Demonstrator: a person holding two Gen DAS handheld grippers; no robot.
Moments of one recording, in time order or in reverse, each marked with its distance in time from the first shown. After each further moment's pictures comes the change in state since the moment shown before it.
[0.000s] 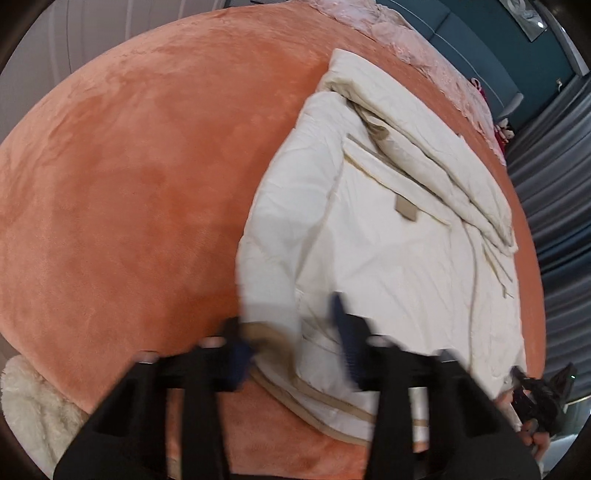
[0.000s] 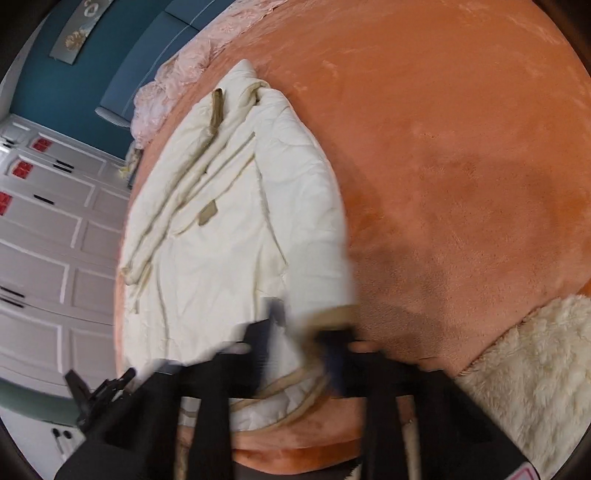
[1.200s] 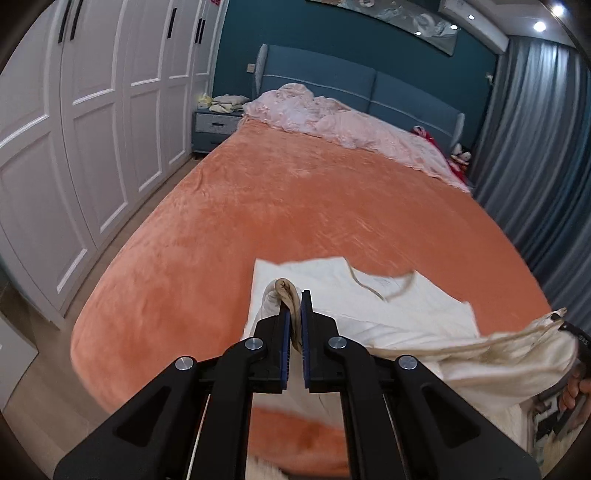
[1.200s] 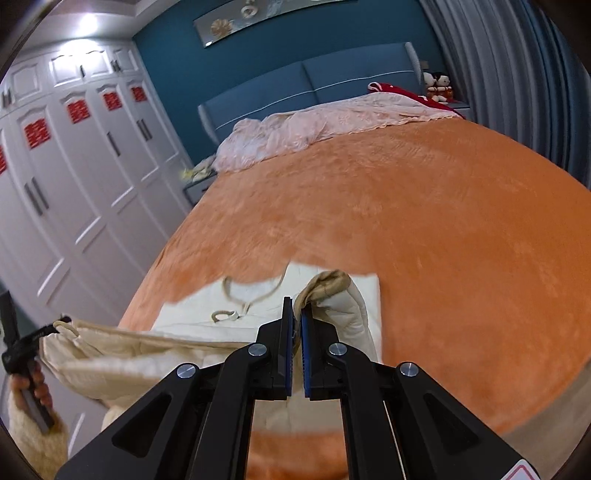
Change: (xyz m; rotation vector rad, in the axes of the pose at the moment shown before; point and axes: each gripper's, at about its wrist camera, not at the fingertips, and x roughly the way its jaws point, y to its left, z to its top) left arm -0.182 -0.064 0.039 0.281 -0.388 0.071; right arm -0.105 0.150 0.076 -0.478 -0.326 0.002
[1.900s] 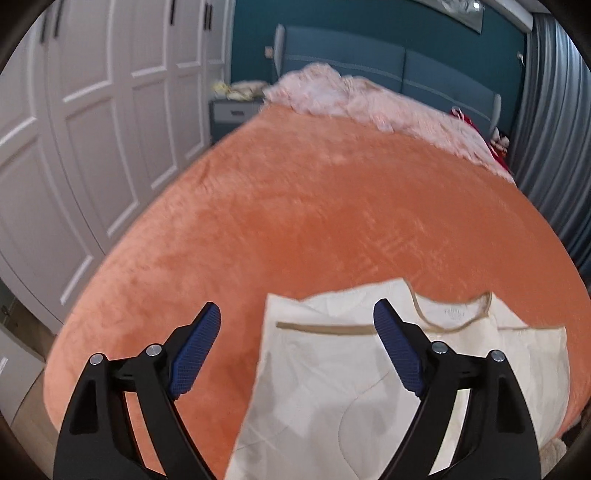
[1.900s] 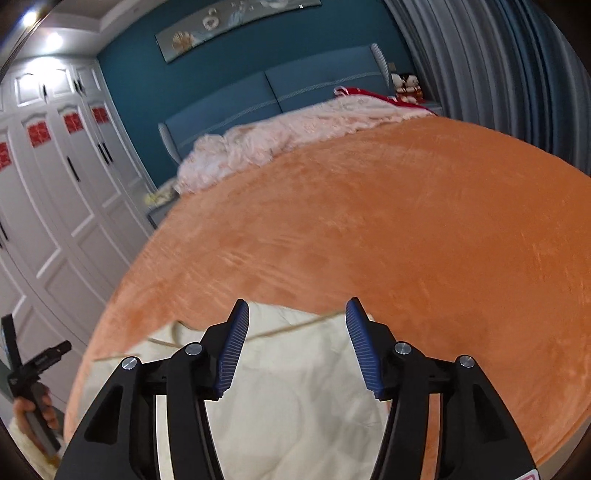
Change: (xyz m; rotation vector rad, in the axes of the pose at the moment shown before) left arm 0.154 0.010 0.022 0.003 0.065 0.101; right arm 0.119 -0.033 0.009 0.073 -0.051 -0.109
